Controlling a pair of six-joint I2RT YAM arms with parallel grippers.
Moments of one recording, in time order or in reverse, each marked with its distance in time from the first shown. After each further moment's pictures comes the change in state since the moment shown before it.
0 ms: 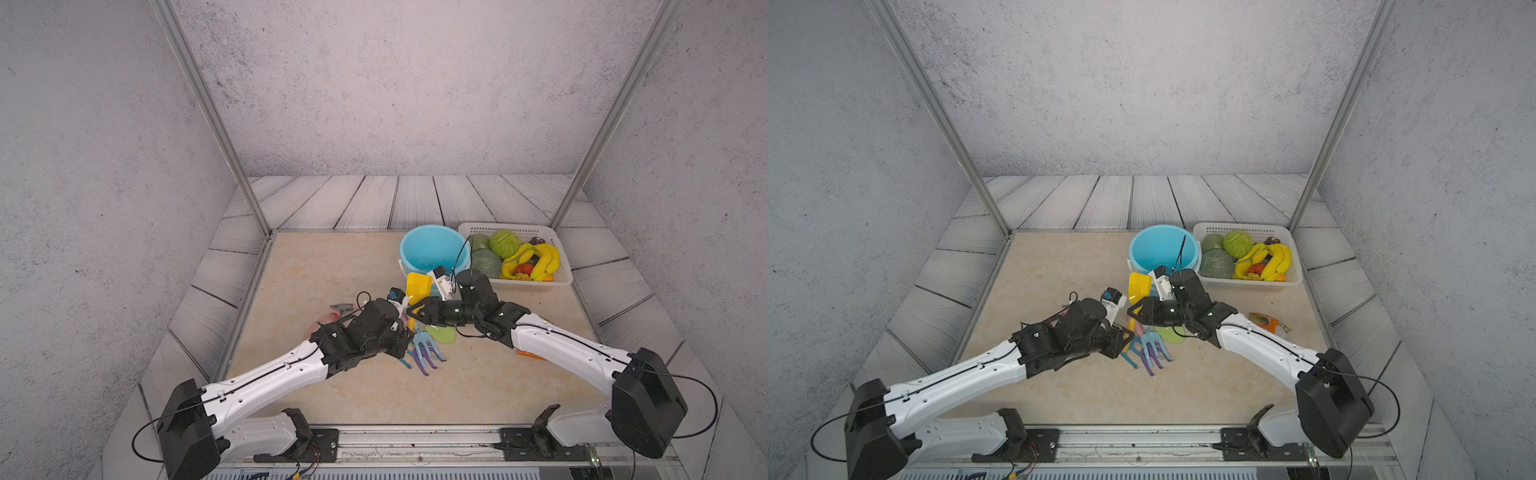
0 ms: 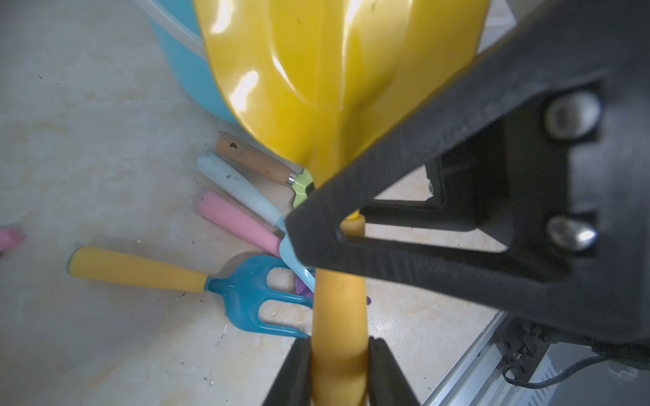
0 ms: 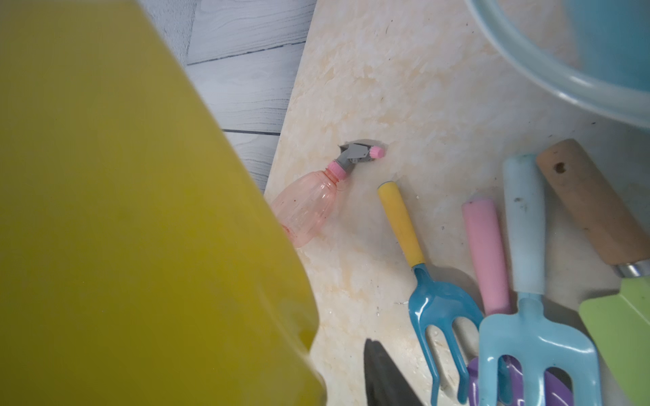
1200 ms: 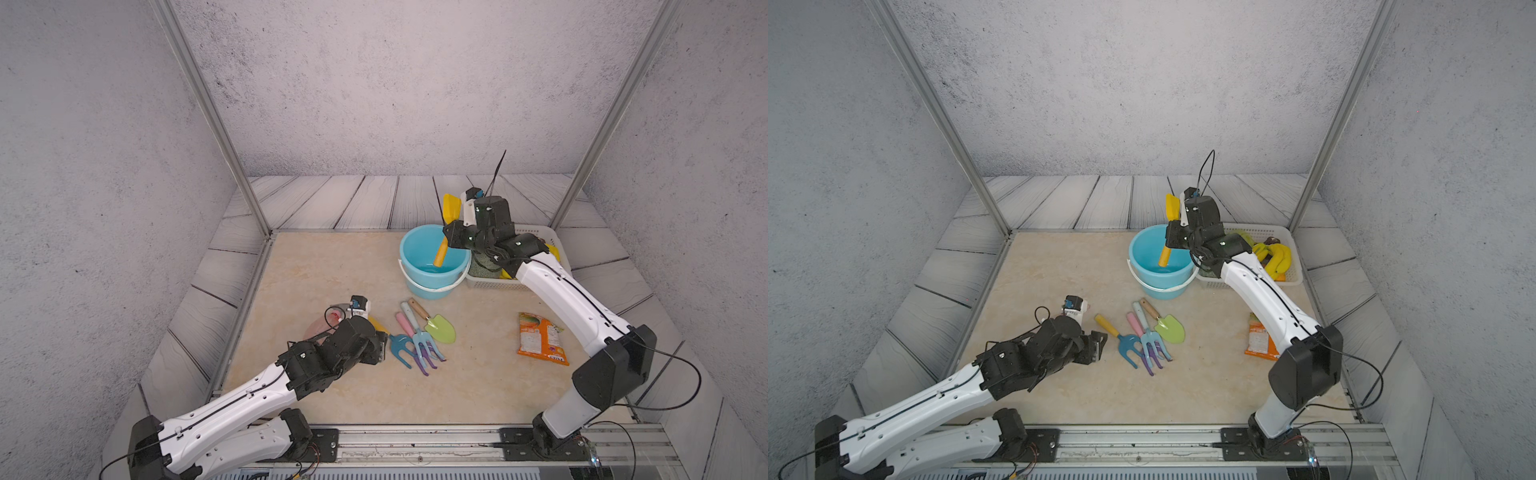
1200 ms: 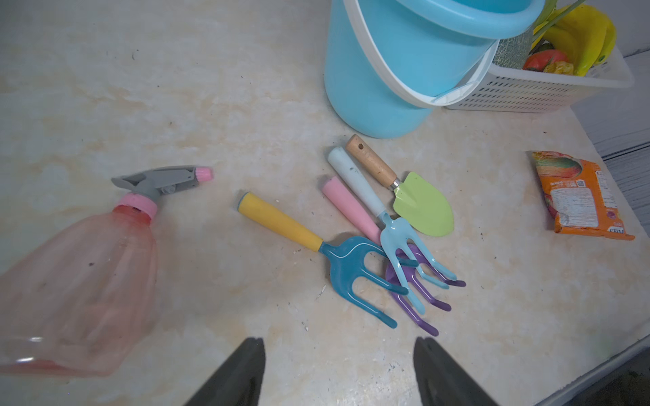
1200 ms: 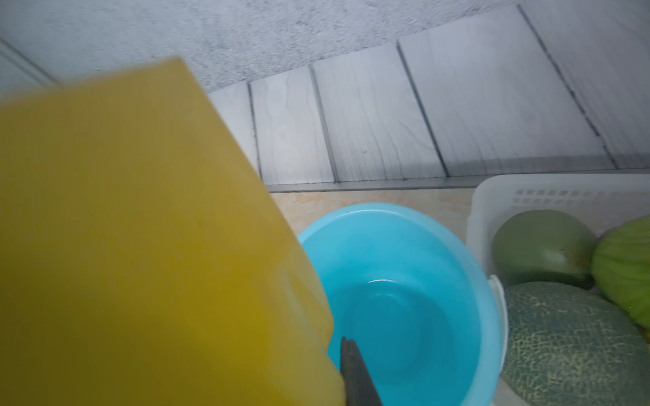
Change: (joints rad) left arm -0.005 -0.265 -0.131 -0.184 -0.296 -0.156; right arm -0.220 0.304 0.761 -0.430 0.520 -0.360
